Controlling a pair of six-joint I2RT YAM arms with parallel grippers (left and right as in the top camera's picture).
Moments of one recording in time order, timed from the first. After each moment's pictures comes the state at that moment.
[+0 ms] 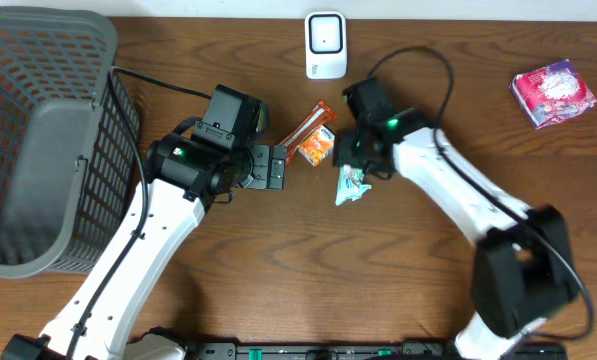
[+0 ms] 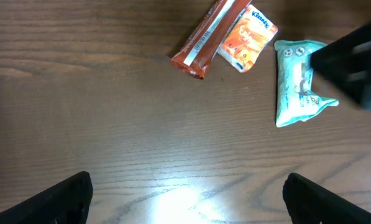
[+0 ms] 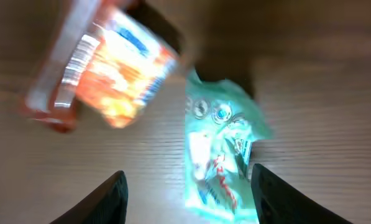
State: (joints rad) left arm -0.43 1.42 1.32 -1.00 0.00 -0.30; right arm 0.45 1.83 1.38 -0.75 -0.04 0.57
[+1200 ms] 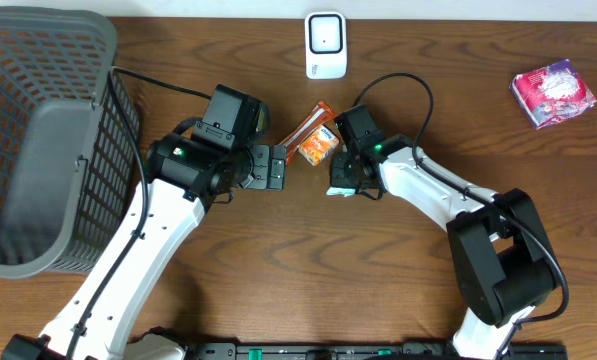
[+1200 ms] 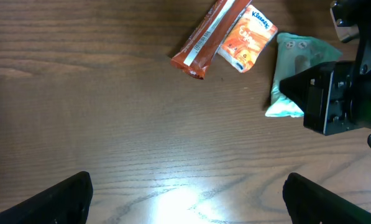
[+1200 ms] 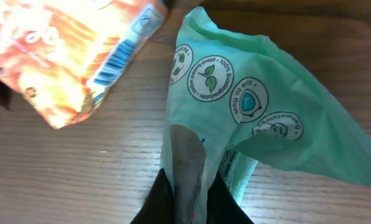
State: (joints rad) left arm -0.43 1.42 1.32 -1.00 0.00 -0.30; right arm 0.49 1.90 1.19 -0.51 -0.05 0.55
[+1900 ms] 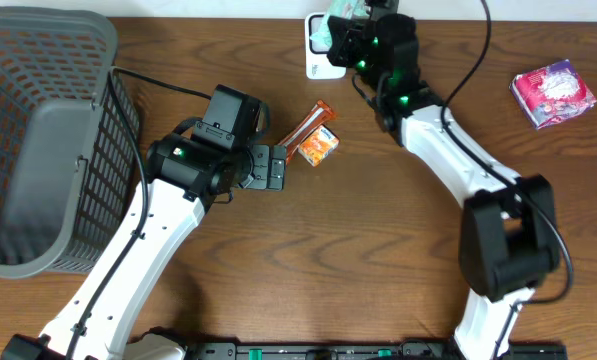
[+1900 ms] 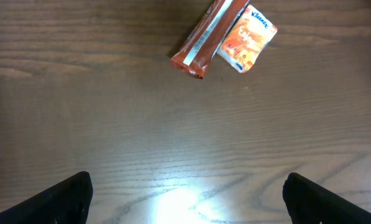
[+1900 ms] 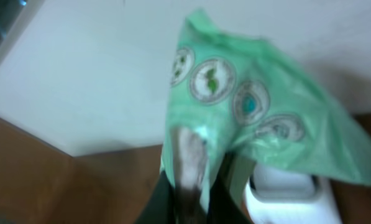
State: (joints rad) left arm -0.43 1.42 1.32 -1.00 0.00 -0.30; right arm 0.35 2.02 1.48 0.34 -0.12 0.61
